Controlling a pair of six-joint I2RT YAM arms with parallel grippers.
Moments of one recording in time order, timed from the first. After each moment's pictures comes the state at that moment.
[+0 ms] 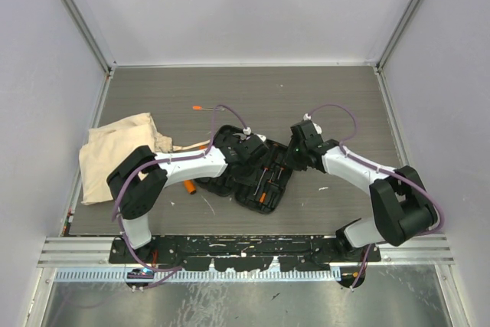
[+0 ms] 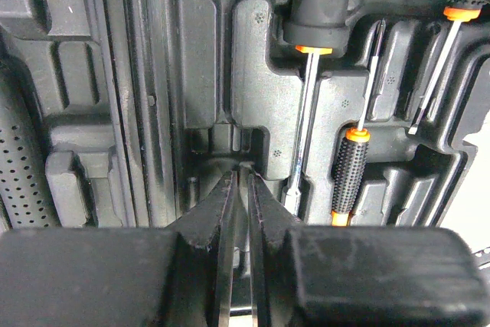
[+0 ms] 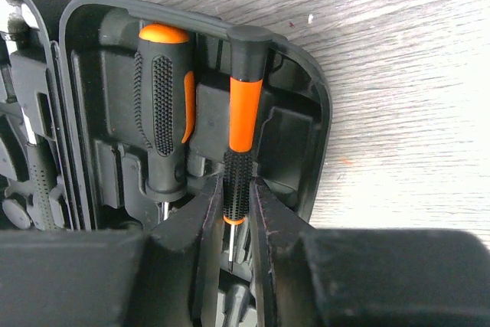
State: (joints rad) left arm -0.98 1.82 1.19 -0.47 -0.10 -0.62; right arm 0.46 1.42 0.75 -0.31 0.01 0.81
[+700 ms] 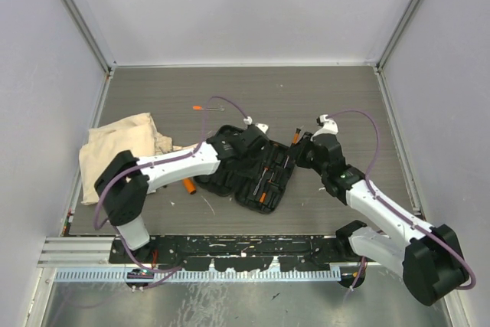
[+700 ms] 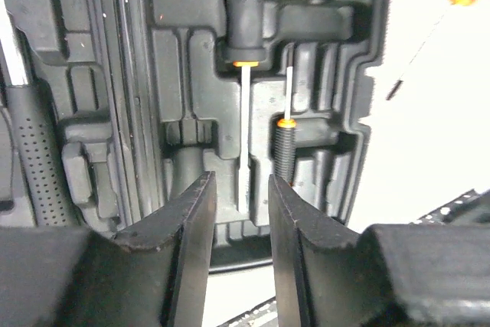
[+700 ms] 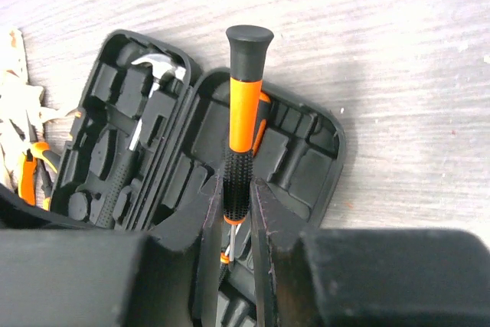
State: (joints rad) left arm -0.98 1.74 1.26 -0.52 -0.09 -0.61; right arm 0.46 1.01 0.51 -0.02 0.08 0.66
